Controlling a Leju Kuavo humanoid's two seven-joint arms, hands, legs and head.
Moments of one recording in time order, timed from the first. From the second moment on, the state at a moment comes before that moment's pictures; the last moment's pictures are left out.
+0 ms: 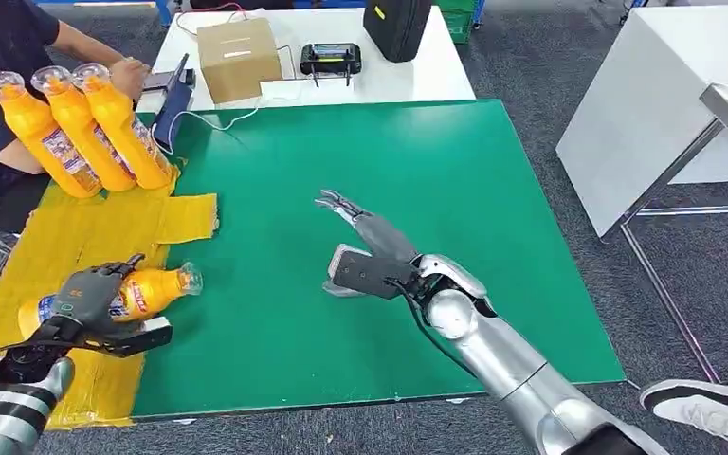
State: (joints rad) left arm -0.39 0.38 -0.14 -0.83 -1.53 0.31 -0.19; right arm -0.55 -0.02 0.69 -1.20 0.32 0.11 -0.12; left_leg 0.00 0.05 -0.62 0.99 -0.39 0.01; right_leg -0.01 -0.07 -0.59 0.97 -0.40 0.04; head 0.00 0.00
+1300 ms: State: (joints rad) left arm 0.05 -0.26 -0.10 -1.54 -0.07 -0.10 -0.67; right arm -0.09 0.17 0.57 -1.50 0.66 -0.52 -0.41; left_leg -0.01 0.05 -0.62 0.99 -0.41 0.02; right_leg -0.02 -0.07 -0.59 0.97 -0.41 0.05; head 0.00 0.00
